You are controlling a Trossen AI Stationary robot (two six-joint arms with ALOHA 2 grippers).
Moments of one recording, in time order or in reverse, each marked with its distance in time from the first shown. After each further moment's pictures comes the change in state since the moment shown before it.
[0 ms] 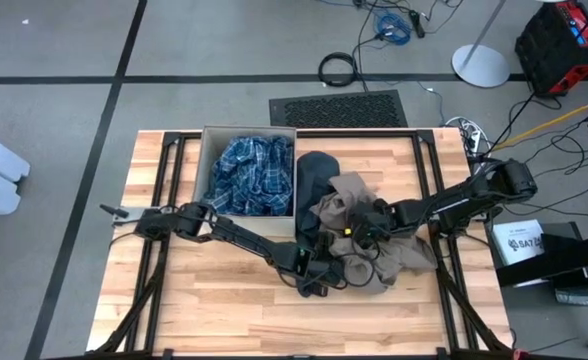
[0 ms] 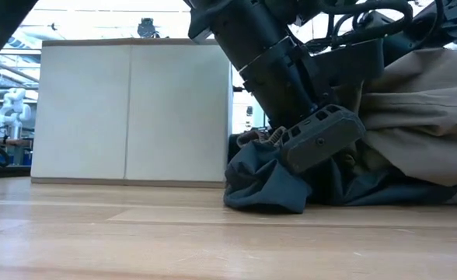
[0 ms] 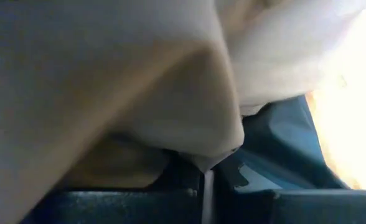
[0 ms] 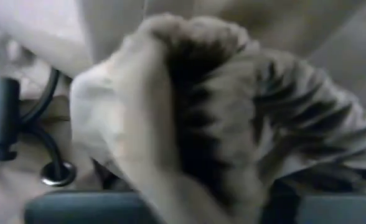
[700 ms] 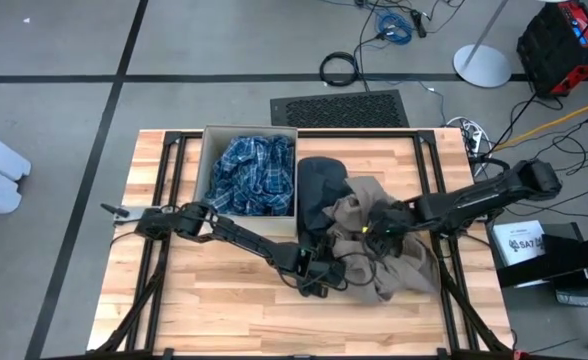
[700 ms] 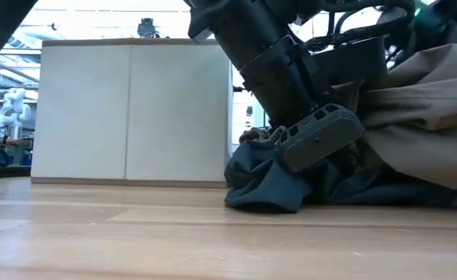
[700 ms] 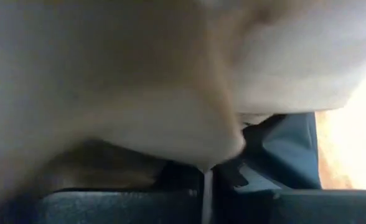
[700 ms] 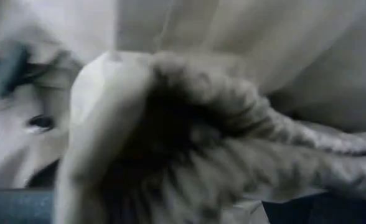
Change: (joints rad) left arm 0.001 0.000 0.000 0.003 0.016 0.027; right arm 0.007 -0.340 -0.013 -0.281 -0.103 0.083
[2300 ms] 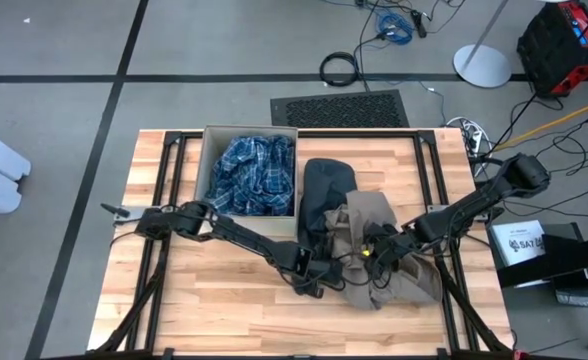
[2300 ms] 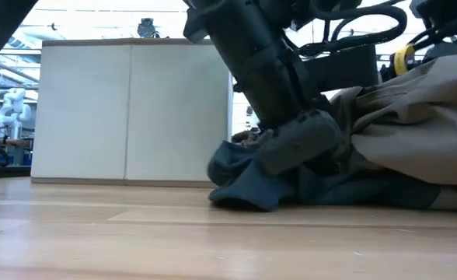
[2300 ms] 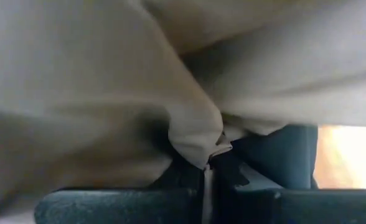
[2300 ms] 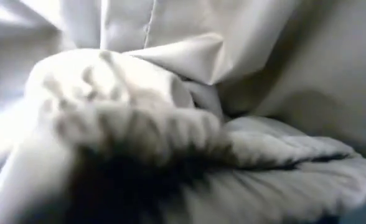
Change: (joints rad) left arm 0.011 0.002 -0.006 -0.070 0.041 0.012; right arm 0.285 0.092 -0.054 0.367 0.027 0.209
